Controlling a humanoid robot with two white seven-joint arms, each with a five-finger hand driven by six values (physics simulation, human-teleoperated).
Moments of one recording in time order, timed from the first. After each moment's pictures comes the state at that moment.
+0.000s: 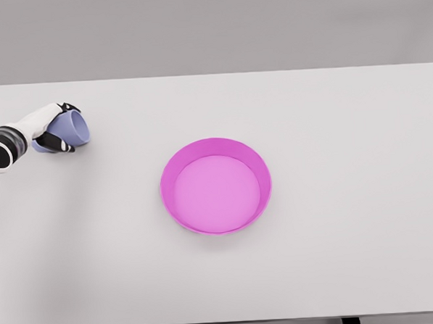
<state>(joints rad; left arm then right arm) -0.77 0.81 -0.96 -1.33 0.08 0.42 -0.14 0.05 0.00 -0.01 0.02 -0.07 0.01 0.09</state>
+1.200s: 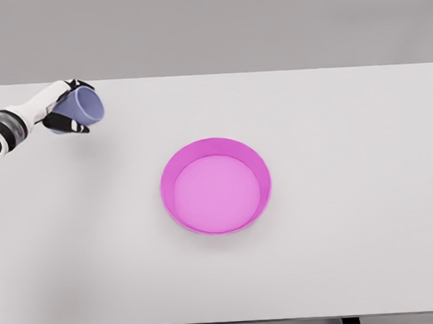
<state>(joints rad) -0.76 0.81 -0.86 -1.41 0.17 0.33 -0.14 0.05 0.00 -0.01 0.02 -0.07 0.01 0.09</state>
